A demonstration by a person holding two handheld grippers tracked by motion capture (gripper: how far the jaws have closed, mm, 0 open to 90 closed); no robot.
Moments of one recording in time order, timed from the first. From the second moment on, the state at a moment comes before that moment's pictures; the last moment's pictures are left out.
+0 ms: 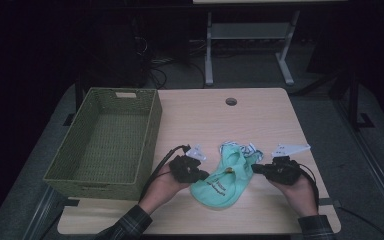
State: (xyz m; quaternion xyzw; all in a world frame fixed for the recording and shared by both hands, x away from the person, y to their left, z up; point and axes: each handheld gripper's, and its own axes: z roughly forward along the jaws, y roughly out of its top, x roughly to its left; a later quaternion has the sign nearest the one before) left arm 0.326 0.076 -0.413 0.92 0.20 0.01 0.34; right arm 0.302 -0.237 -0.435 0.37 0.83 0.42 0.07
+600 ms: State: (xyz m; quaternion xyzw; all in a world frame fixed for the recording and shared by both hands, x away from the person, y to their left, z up) left arm 0.402 0.014 -0.429 0.91 0.21 0.02 0.36; right arm 0.270 -0.178 -0.457 0.30 0.87 0.40 0.02
